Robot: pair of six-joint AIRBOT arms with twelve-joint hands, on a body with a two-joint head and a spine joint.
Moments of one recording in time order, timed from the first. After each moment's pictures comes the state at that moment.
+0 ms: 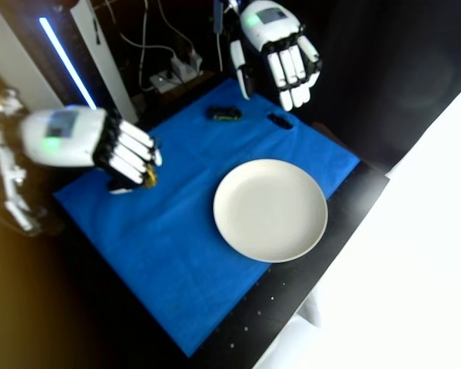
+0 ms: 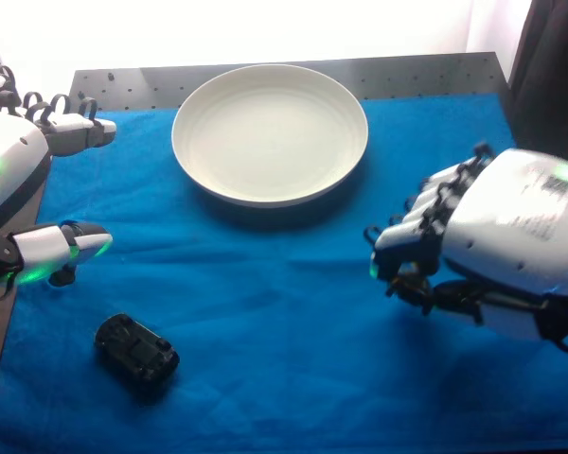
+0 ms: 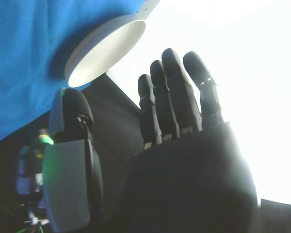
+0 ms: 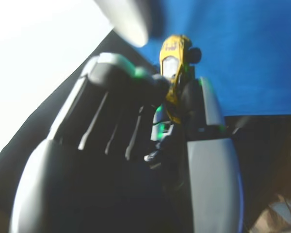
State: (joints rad) left arm 0.90 -0.74 0.74 -0.64 -0.94 1.78; right arm -0.86 -0.96 0.89 -0.07 0.72 -1.10
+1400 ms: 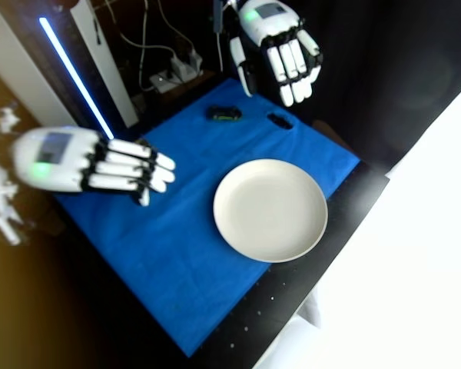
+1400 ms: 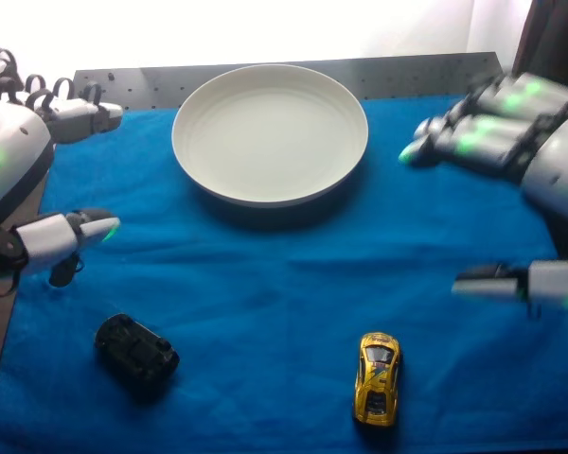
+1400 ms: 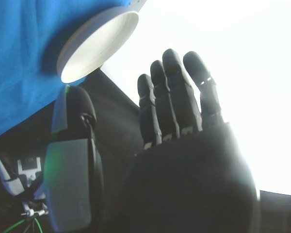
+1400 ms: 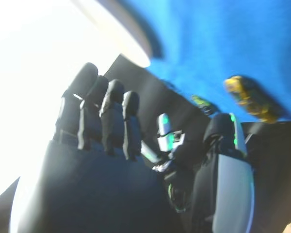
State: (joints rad) left arm 0.91 -0.74 0.73 -0.59 -1.02 1.73; right arm -0.91 -0.83 0.86 0.07 0.92 -1.10
